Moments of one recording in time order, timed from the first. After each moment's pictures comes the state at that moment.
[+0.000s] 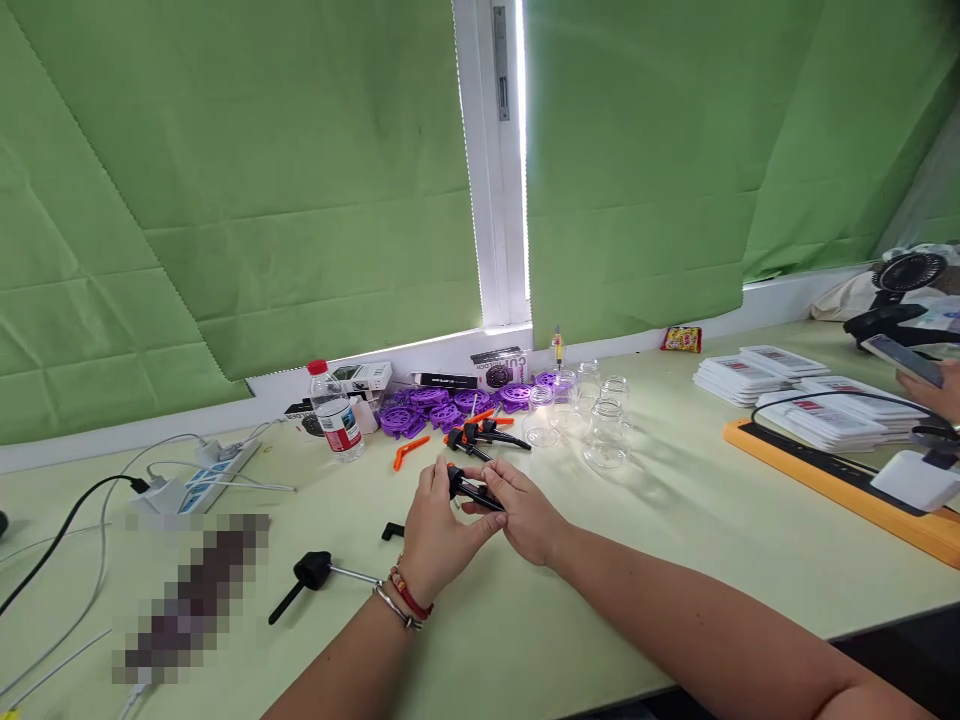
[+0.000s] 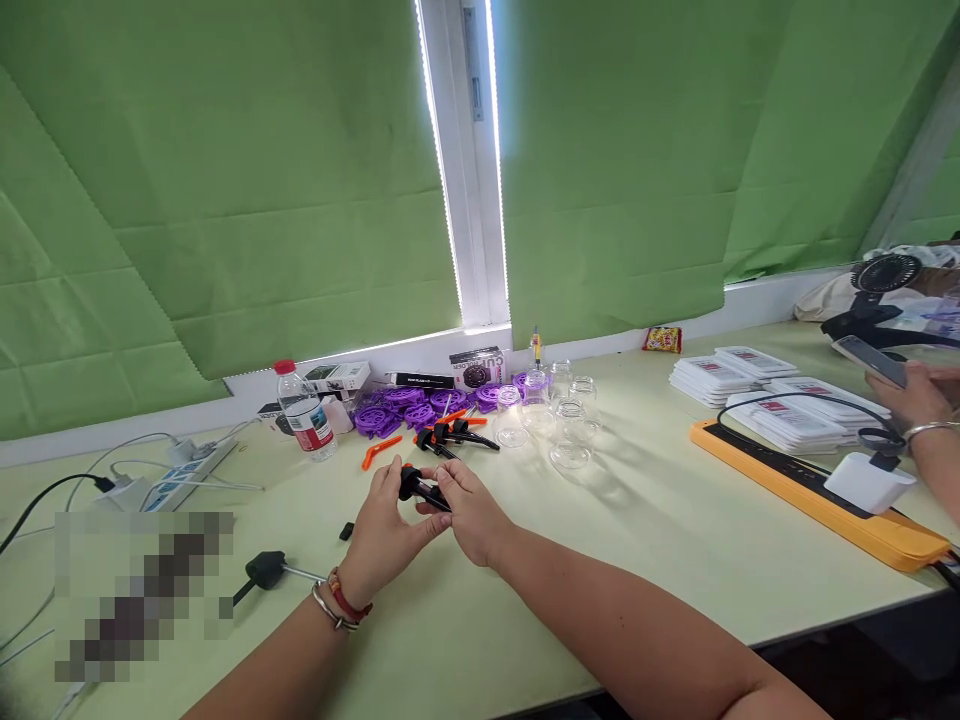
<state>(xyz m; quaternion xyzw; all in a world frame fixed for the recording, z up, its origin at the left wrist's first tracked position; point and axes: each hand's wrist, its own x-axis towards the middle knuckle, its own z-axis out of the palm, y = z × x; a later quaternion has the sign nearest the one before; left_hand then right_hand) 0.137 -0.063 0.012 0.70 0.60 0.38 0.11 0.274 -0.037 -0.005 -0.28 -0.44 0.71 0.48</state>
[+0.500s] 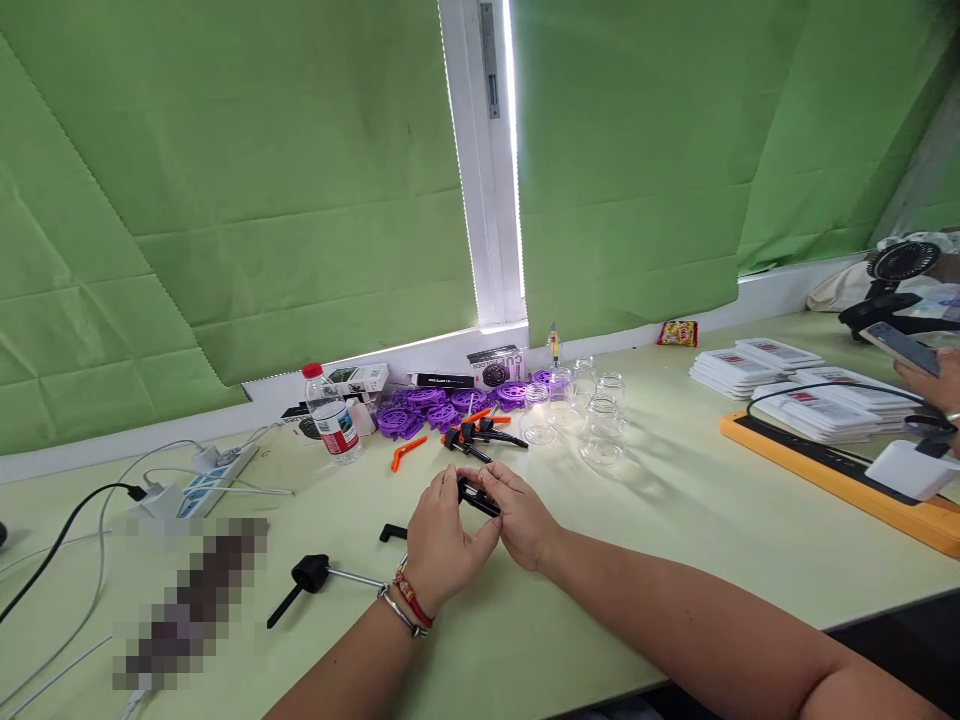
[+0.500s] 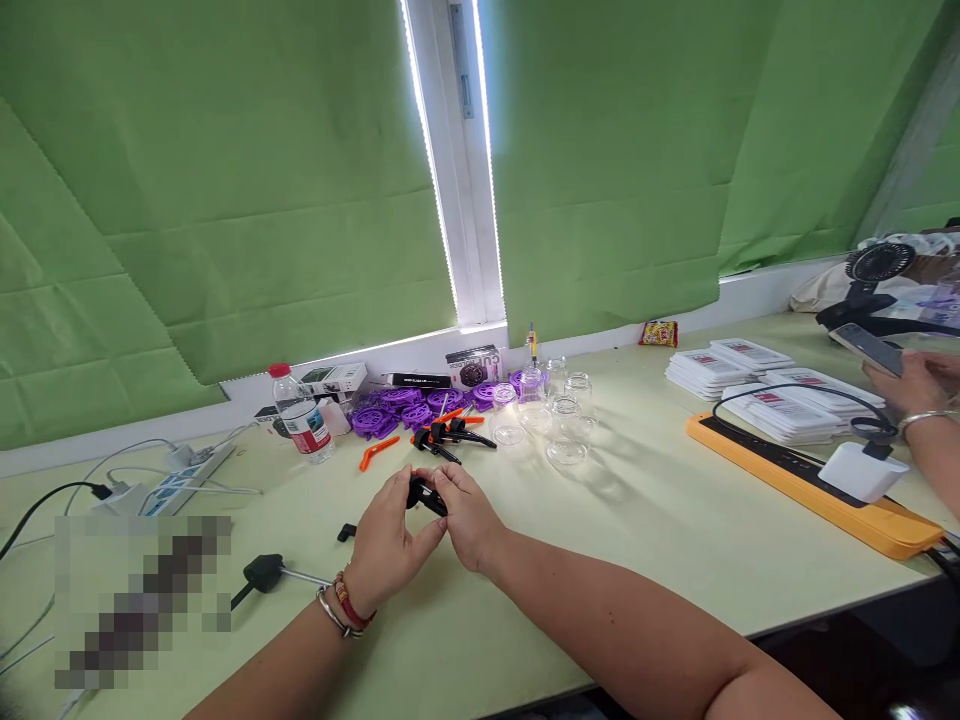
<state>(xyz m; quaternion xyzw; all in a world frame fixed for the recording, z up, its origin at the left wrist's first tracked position) 0.143 -0.066 0.003 0.76 0.56 0.33 0.06 0.264 -0.040 -0.011 -0.25 -0.39 0.69 0.55</state>
